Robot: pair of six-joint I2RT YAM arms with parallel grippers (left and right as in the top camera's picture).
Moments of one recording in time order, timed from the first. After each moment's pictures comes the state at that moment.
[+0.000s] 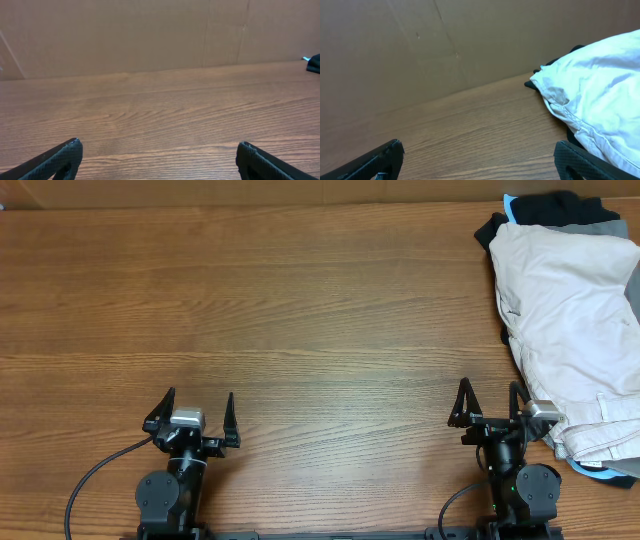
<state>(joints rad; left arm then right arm) -0.01 0.02 0.01 -0.07 0.08 0.02 0.06 0.01 0.02 -0.03 0.03 0.31</state>
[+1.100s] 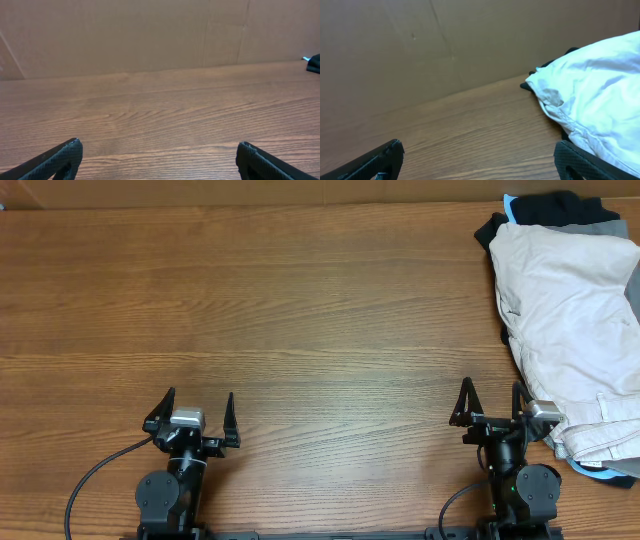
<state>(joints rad) -0.01 0.02 0.01 -0.07 0.08 0.02 0.06 0.01 0.02 -0.03 0.05 0.30</state>
